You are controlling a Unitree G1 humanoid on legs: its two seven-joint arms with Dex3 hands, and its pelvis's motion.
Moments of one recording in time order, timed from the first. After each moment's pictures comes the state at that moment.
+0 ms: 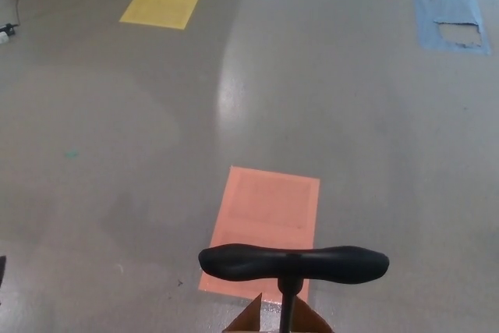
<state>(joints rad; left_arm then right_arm) -0.37 0.64 0.03 1.14 0.13 -0.22 -0.18 -0.48 -0.50 -0.24 0.16 -0.03 -0.11 0.05</state>
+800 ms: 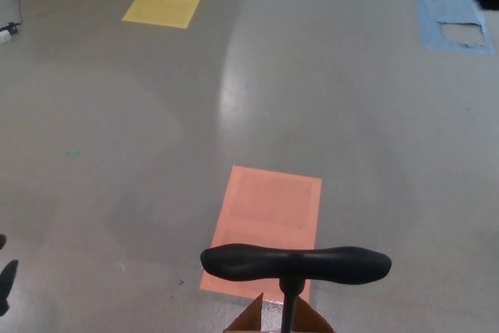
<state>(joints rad) -0.37 0.63 -0.02 1.12 0.14 -0.23 -0.17 -0.78 -0.61 0.04 -0.41 0.06 0.13 0.25</state>
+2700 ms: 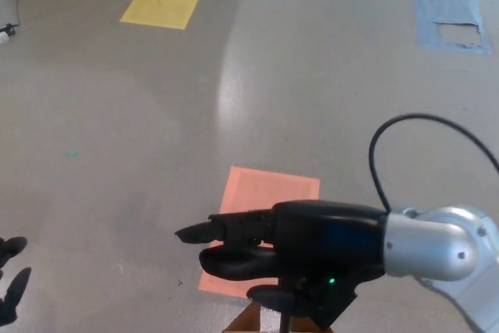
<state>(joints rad) -0.33 0.64 -0.04 1.10 0.15 -0.33 -0.22 -0.52 -0.57 0.66 -0.39 -0.11 0.34 0.63</state>
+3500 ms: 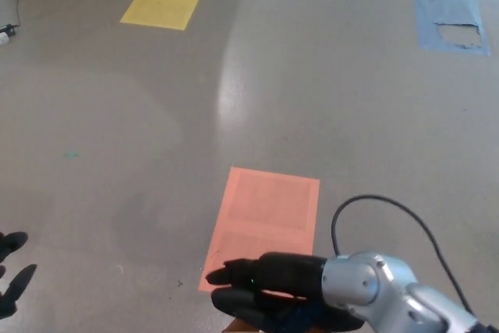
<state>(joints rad) -0.34 0.64 -0.03 1.10 0.15 -0.34 -0.22 -0.53 -0.28 0.80 0.34 -0.26 0.24 0.50</state>
